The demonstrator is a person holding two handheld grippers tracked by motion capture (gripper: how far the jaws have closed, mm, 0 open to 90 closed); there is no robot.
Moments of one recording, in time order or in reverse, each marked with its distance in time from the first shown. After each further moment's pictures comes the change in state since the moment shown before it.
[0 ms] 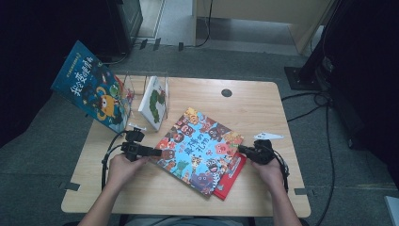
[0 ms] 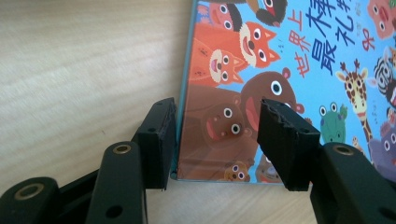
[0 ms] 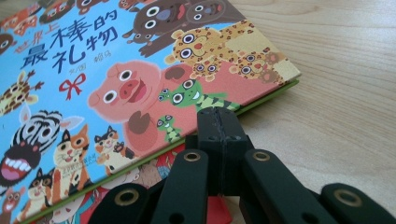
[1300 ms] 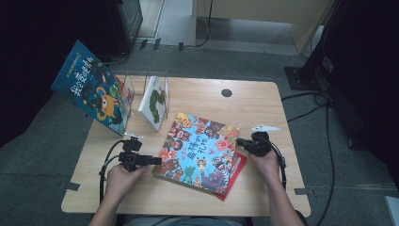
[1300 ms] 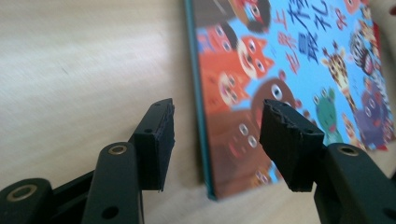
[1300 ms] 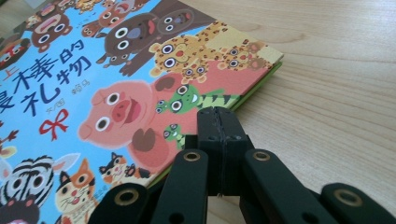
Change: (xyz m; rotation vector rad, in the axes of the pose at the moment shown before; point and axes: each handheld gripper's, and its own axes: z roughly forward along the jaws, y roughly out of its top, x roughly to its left) left arm -0.010 -0.025 -0.009 -0.032 -0.041 -0.050; right arm -0.010 0.021 0.016 -0.004 -0.012 0.009
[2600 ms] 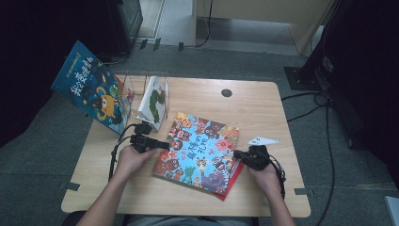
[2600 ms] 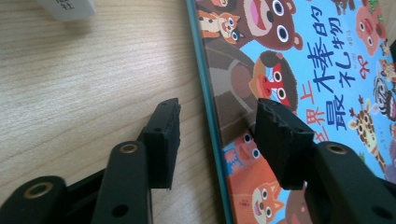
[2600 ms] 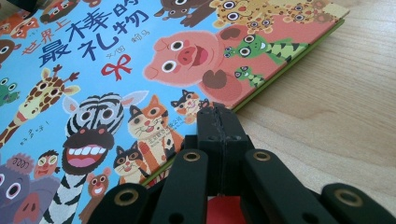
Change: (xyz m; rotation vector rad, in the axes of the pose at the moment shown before) left arm 0.016 0.055 0.037 0.035 -0.043 0.064; right arm 0.034 -0.028 -0.018 0.020 0.016 -0.072
